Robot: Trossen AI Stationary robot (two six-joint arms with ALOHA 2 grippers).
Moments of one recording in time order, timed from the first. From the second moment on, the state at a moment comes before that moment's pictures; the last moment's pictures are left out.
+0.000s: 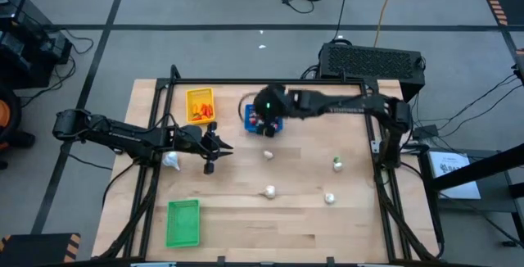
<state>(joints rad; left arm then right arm) 0.03 1.09 0.33 0.27 0.02 0.09 -0.18 1.86 1.57 -0.54 0.26 -0.13</state>
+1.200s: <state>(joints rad) 0.09 1.09 0.33 0.22 -0.08 0.10 -0.32 1.93 1.56 -0.70 0.15 0.04</state>
